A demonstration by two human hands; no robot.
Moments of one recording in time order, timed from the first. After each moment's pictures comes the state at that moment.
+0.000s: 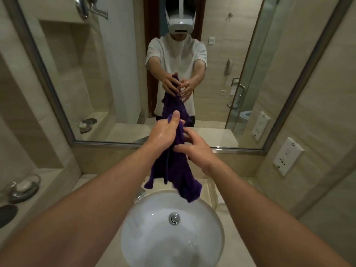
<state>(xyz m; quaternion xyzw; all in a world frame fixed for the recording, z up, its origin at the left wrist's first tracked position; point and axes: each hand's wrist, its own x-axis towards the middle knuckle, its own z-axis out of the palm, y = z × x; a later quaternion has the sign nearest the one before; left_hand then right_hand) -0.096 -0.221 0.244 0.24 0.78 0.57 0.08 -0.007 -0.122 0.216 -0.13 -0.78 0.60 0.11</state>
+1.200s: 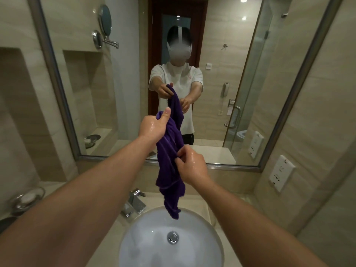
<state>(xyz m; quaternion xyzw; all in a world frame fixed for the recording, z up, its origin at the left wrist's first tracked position) -0.119 -0.247 0.298 0.16 0.77 0.62 0.03 -0.003 -0.162 0.225 -0.20 -0.90 0.34 0.21</state>
